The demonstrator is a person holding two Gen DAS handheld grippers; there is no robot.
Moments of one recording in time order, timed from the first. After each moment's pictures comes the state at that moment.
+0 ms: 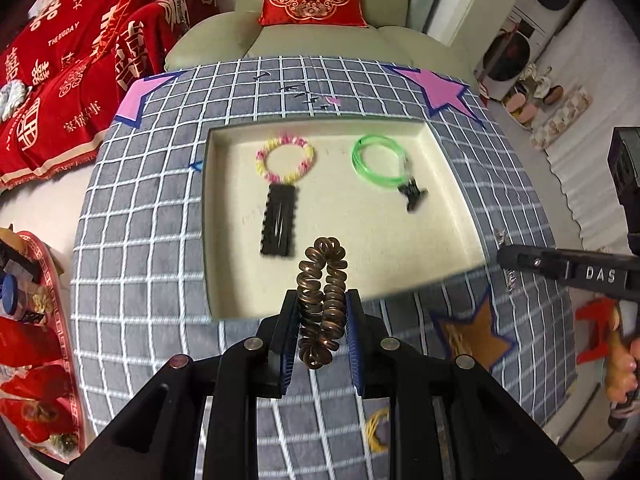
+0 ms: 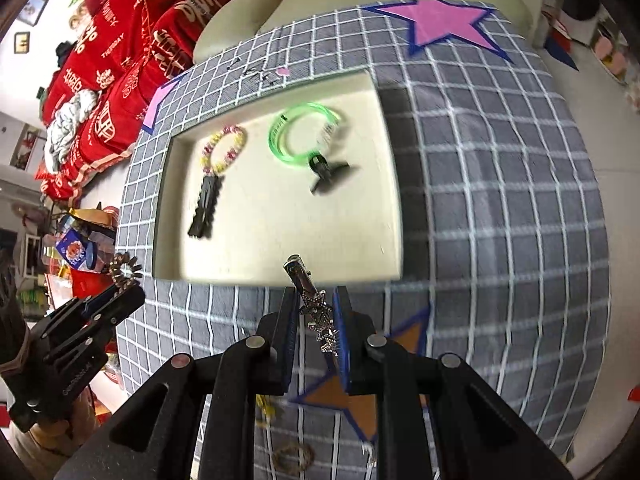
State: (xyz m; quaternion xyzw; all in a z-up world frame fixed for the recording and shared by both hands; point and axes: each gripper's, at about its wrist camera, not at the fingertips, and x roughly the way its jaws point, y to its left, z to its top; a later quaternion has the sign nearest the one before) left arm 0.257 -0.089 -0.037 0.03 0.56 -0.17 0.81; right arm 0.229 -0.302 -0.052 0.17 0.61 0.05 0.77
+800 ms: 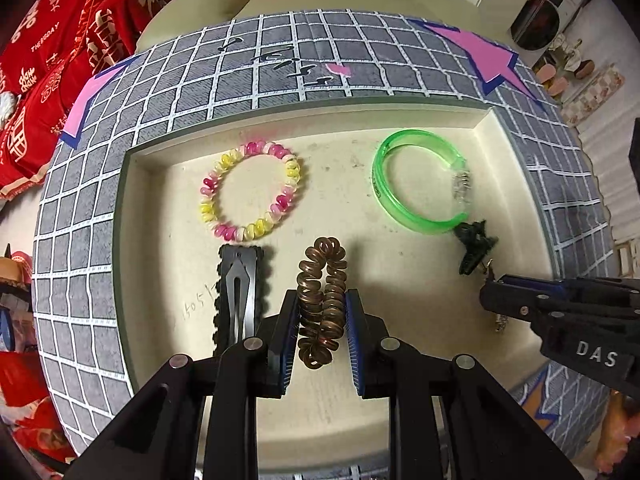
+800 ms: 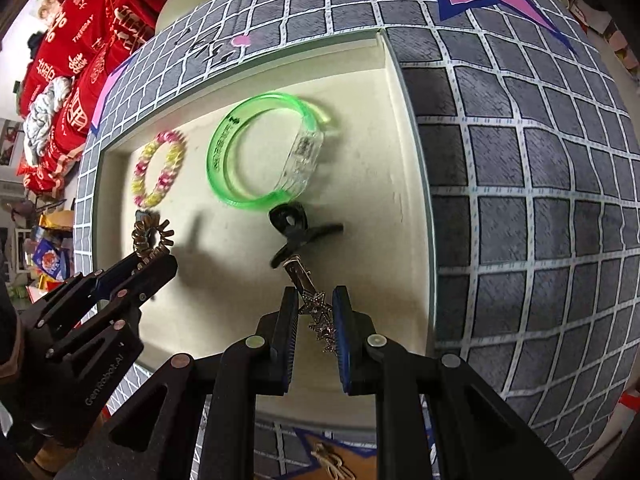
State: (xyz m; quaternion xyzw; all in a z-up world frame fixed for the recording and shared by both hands) left arm 0.353 -0.156 -0.119 0.08 0.61 -0.14 0.78; right arm 0.314 -0.304 -0.134 0.16 0.66 0.04 0.73
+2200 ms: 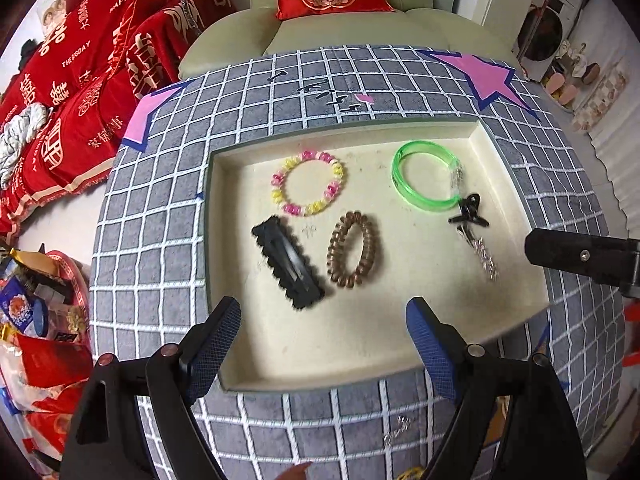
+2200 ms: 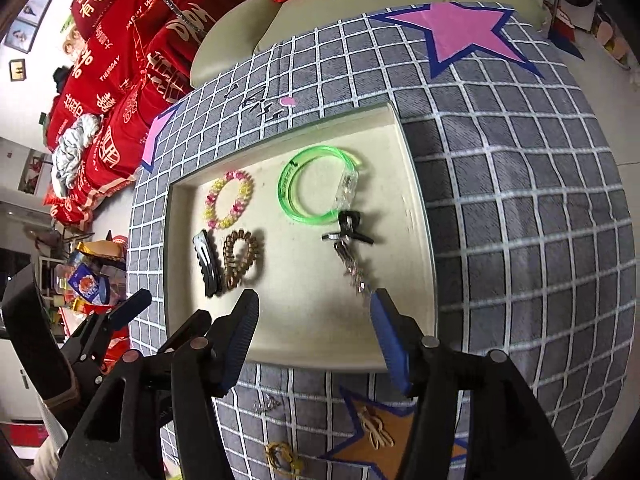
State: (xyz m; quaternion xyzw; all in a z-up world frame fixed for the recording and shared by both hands) left arm 0.301 -0.121 -0.062 0.10 0.56 -0.11 0.82; right arm 0.275 -0.302 -0.062 0.21 0.59 0.05 0.77
